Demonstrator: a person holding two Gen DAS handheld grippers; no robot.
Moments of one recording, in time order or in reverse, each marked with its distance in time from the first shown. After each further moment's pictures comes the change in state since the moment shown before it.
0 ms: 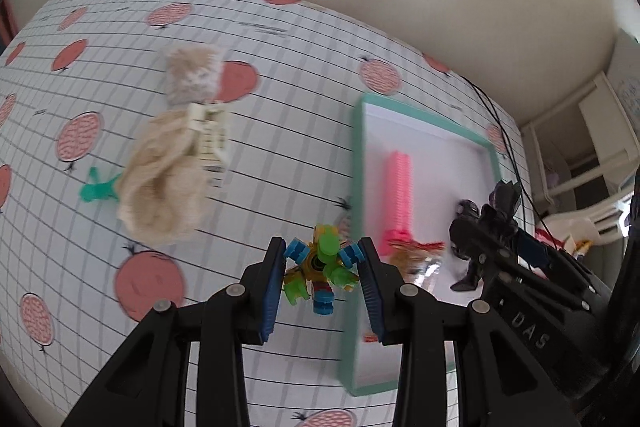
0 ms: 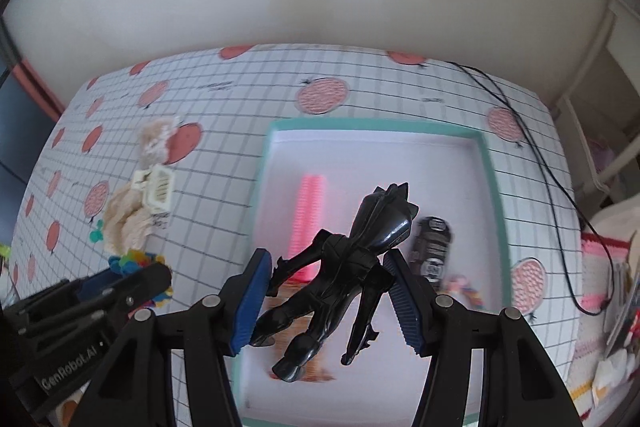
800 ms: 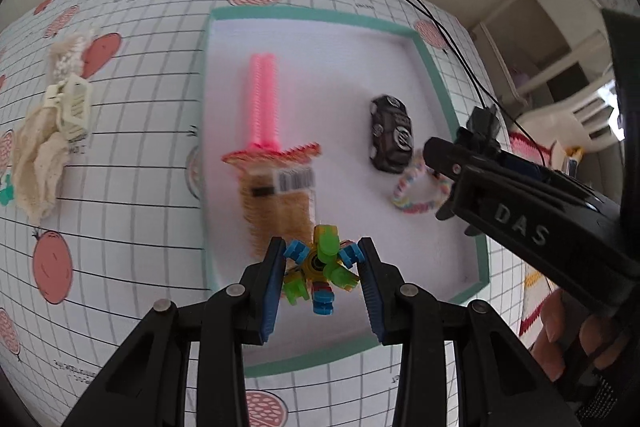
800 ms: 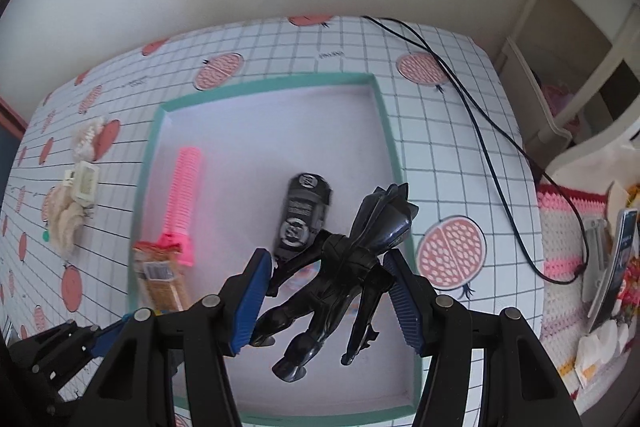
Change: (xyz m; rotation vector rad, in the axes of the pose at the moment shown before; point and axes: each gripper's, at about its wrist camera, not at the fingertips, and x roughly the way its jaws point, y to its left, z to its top) left arm 0.050 -0.096 -0.049 0.225 0.169 -0.053; right arm 0.012 -0.092 -0.022 0.101 0.081 -0.088
